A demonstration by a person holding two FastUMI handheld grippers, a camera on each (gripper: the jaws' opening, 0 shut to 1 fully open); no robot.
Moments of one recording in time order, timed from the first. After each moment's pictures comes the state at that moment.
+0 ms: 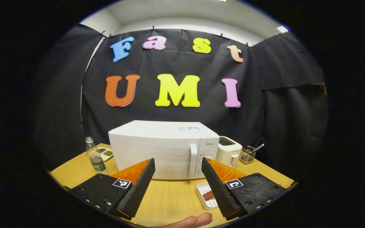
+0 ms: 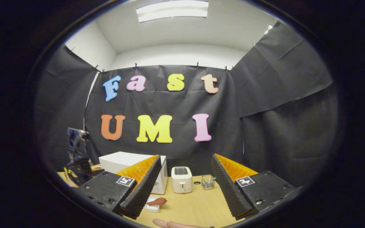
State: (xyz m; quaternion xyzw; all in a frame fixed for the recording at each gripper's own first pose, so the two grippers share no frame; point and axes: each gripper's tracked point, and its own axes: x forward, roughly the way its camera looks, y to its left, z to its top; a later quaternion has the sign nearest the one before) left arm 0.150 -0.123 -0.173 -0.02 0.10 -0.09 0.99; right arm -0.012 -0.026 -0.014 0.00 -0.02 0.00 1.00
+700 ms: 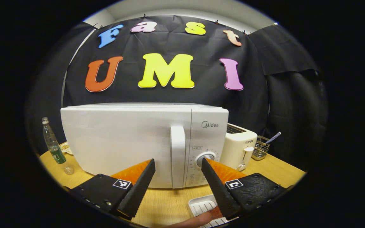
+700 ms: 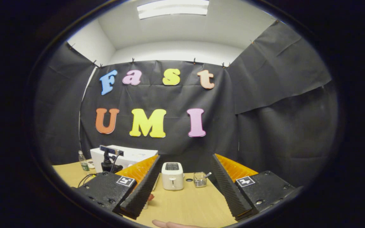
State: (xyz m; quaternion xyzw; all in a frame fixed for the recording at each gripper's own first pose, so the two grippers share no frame) left arm 0.272 -0.190 -0.265 -0.02 0.11 -0.10 0.99; right arm 0.009 -0.068 -0.060 -0.02 0.00 -0.01 1.00
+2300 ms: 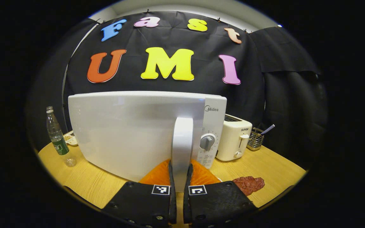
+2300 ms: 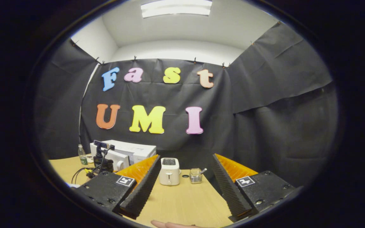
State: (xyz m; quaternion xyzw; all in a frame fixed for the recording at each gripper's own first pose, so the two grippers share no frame) left arm 0.214 -0.165 -0.285 -0.02 0.14 -0.13 0.98; right arm -0.031 -0.069 -0.070 -0.03 0.01 -0.01 1.00
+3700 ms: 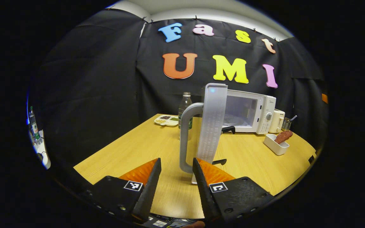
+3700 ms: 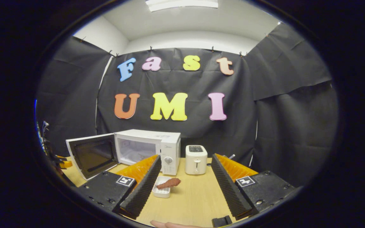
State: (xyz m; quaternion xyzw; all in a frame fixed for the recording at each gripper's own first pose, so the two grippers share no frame) left arm -0.010 0.194 -0.281 -0.03 0.17 0.05 0.98; right arm -0.022 0.036 -0.135 -0.02 0.07 0.06 1.00
